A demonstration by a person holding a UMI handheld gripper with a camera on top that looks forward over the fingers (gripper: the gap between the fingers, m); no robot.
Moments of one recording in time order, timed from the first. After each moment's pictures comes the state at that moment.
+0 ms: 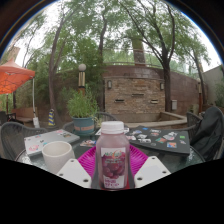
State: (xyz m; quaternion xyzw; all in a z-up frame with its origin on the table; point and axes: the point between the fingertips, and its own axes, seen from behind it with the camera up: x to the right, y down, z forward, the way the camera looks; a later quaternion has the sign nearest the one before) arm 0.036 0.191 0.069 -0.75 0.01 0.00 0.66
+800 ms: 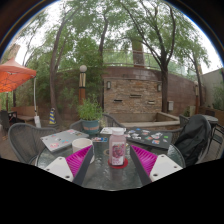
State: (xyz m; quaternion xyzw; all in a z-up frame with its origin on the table) arm 0.008 0.026 0.134 -0.75 0.02 -0.02 0.66
